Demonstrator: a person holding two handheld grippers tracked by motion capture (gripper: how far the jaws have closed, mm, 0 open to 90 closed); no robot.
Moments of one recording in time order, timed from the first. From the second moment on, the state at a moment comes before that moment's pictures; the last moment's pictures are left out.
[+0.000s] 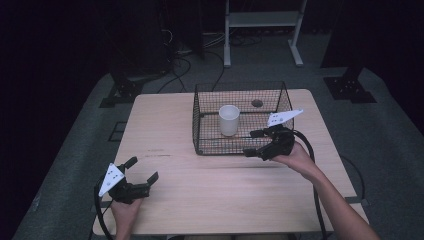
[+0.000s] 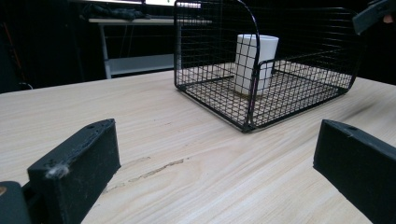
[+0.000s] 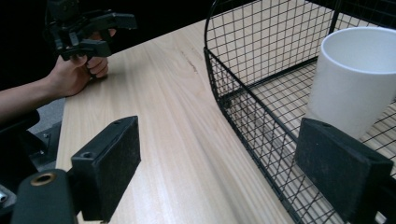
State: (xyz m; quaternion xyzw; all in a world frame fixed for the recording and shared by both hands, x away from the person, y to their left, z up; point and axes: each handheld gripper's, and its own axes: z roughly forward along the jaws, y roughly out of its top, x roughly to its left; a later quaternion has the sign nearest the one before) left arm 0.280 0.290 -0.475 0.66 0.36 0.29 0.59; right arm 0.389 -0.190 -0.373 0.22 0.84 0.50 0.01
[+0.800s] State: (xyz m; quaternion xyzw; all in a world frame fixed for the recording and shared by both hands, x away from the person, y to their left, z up) left arm 0.280 0.290 -0.475 0.66 0.36 0.29 0.59; right arm 0.366 -0.205 -0.396 0.23 0.84 0.49 0.00
